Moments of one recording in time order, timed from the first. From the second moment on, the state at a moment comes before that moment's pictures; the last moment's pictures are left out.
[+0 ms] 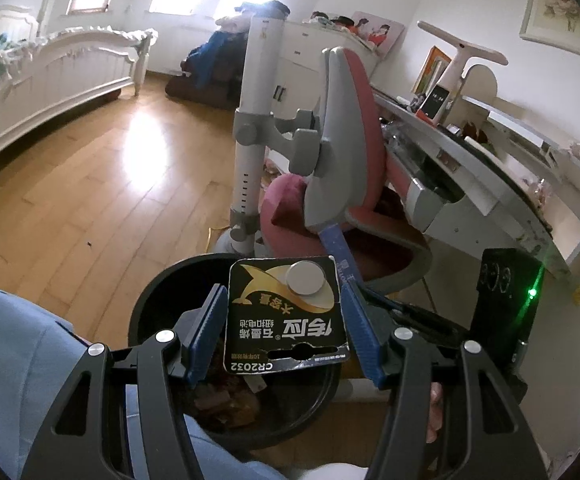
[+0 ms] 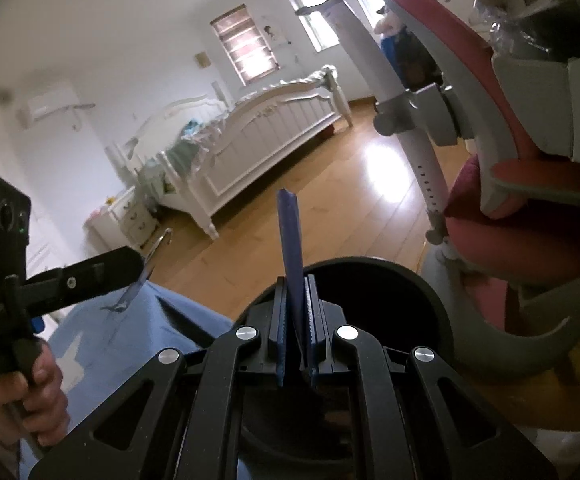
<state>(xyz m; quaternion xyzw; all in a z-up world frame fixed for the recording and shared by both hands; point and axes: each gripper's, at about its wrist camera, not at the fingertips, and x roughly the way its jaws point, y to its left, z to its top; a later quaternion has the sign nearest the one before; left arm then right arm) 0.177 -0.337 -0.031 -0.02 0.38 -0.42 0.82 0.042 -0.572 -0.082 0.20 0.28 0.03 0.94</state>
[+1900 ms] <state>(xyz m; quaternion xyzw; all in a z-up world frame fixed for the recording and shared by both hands) -0.026 0.074 -0.010 -0.08 0.22 0.09 0.97 -0.045 -0.230 -0.023 0.01 0.15 0.16 0.98</state>
